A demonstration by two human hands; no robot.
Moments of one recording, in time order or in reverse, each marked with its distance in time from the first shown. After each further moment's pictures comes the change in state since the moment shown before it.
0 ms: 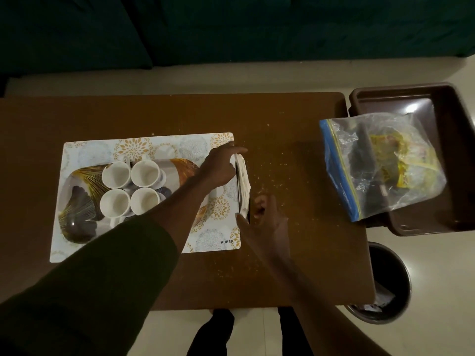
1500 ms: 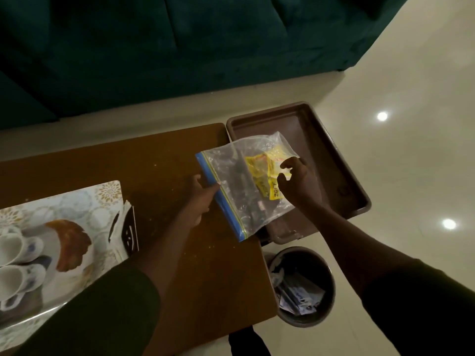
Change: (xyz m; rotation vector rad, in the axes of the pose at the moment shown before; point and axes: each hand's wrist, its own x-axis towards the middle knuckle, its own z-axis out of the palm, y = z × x) left_hand 0.050 0.194 0.138 -0.698 -0.079 -0.464; right_hand 0.141 0.155 -0.283 -0.306 0.186 0.137
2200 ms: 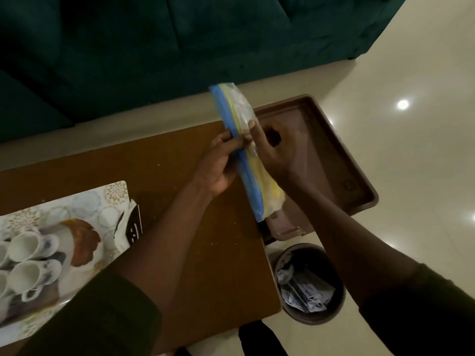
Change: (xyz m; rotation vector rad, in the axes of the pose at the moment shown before) left_hand -0.059 0.093 0.033 -0.499 -0.370 0.328; right_hand 0.006 -0.083 -0.037 0.386 0.273 -0.264
